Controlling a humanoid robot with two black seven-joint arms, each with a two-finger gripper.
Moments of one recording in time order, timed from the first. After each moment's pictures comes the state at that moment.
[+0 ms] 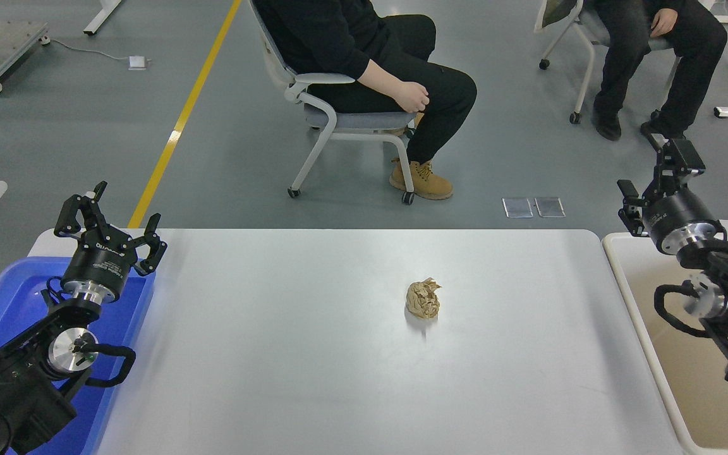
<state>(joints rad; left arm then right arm) -0.53 0.39 -0.87 -0.51 0.08 -0.53 -0.58 0.83 -0.53 0.49 0.61 -0.29 0.02 0.46</state>
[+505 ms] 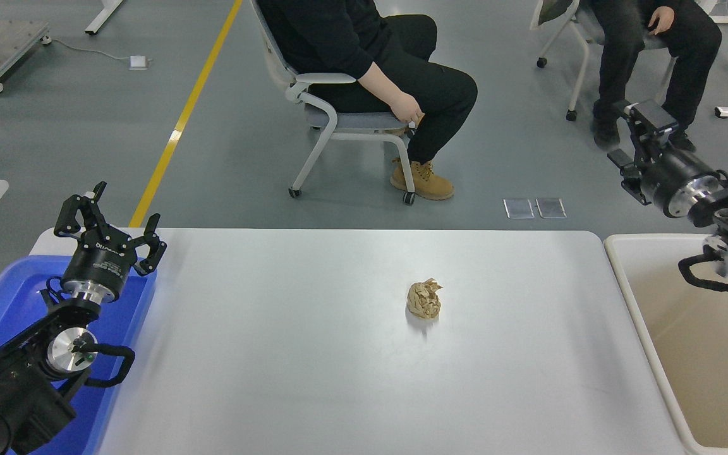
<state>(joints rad) -0.53 0.39 -0.87 -0.51 0.08 -0.53 -0.58 1.26 -0.49 -0.26 0.61 -0.44 0.05 0.46</state>
